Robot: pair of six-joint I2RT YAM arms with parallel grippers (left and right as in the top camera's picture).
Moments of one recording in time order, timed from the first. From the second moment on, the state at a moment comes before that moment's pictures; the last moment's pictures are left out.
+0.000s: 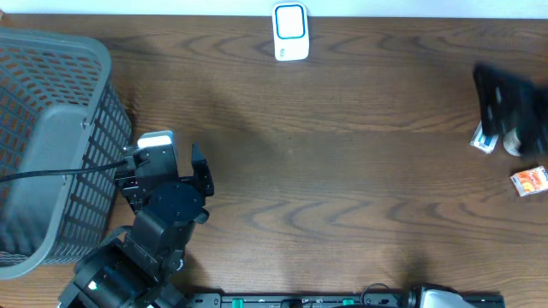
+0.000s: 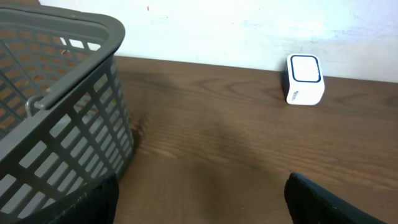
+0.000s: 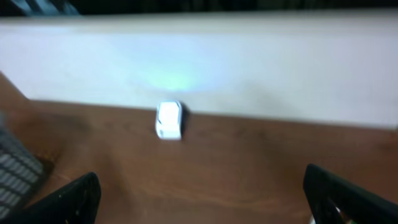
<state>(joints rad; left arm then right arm) -0.70 0.74 0.99 -0.81 -0.74 -0.43 -0.13 1.32 2.42 -1.45 -0.34 -0.03</state>
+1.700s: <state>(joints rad) -0.70 0.74 0.99 -0.81 -0.74 -0.43 -0.01 0.01 0.02 0.19 -0.15 -0.04</state>
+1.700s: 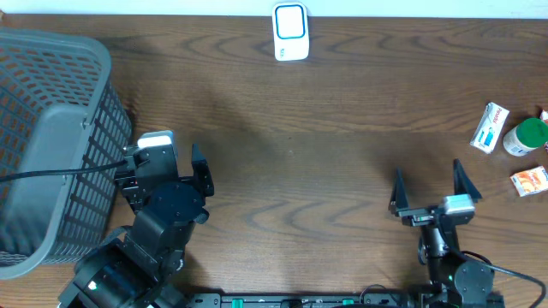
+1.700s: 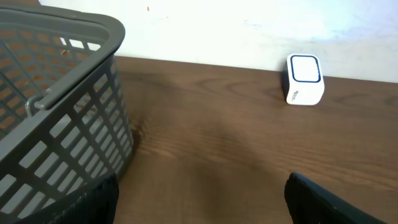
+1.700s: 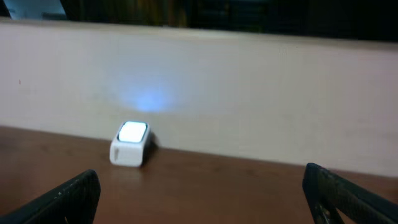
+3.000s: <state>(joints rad) -0.70 0.74 0.99 -0.81 -0.74 -0.43 -0.01 0.01 0.01 -0.06 -0.12 -0.04</state>
